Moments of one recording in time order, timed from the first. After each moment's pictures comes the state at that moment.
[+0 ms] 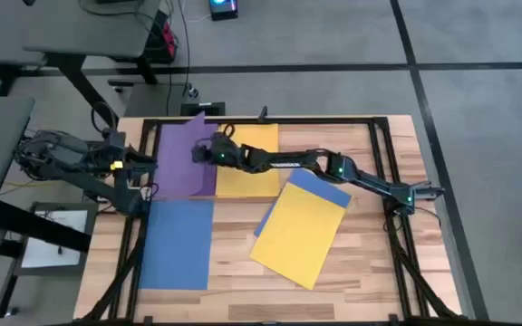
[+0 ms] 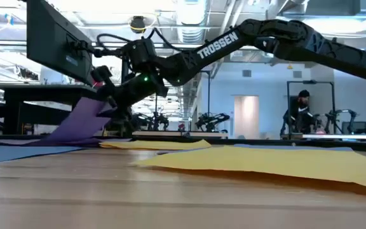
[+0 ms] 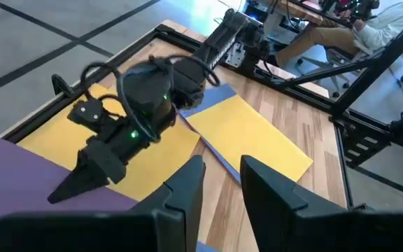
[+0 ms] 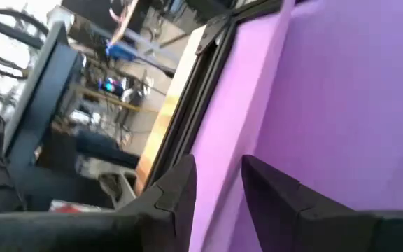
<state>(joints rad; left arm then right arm) -0.33 0.52 1.19 -1.09 -0.49 -0.52 -0.23 2.69 2.31 0.04 0.16 1.04</state>
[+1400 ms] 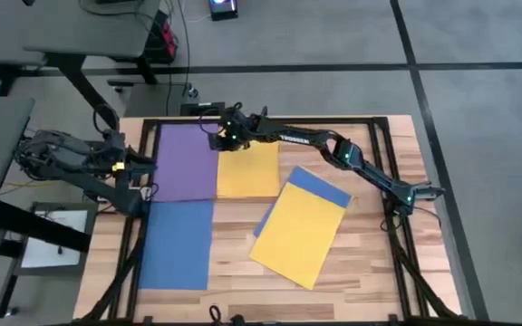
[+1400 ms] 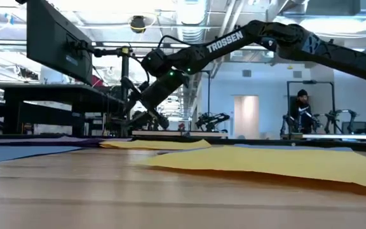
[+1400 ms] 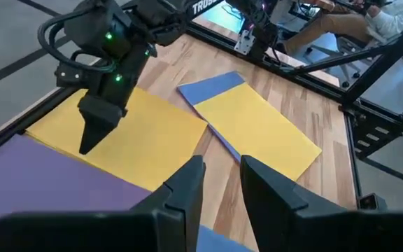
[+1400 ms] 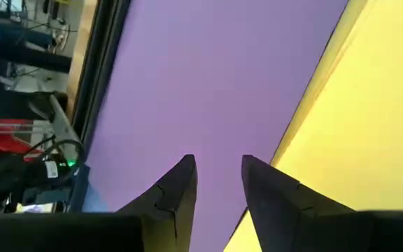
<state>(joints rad) -0.33 0.52 1.19 -1.15 -0.49 -0.55 -0.38 2.62 2.36 -0.44 -0.28 0.89</state>
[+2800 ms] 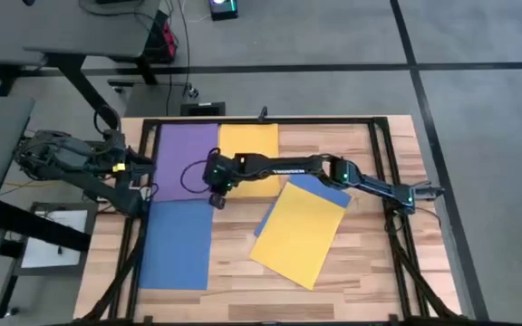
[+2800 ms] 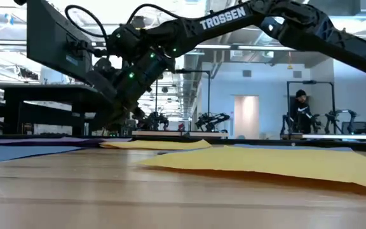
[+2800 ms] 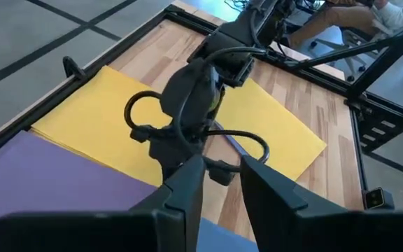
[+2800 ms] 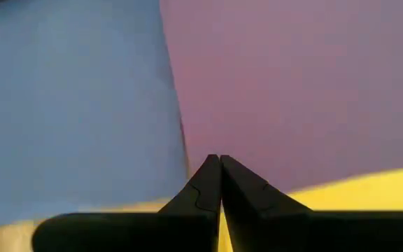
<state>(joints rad) -0.33 0.52 1.19 -1.17 -0.49 -0.55 -0.13 2.62 2.35 -0.59 -0.14 0.12</state>
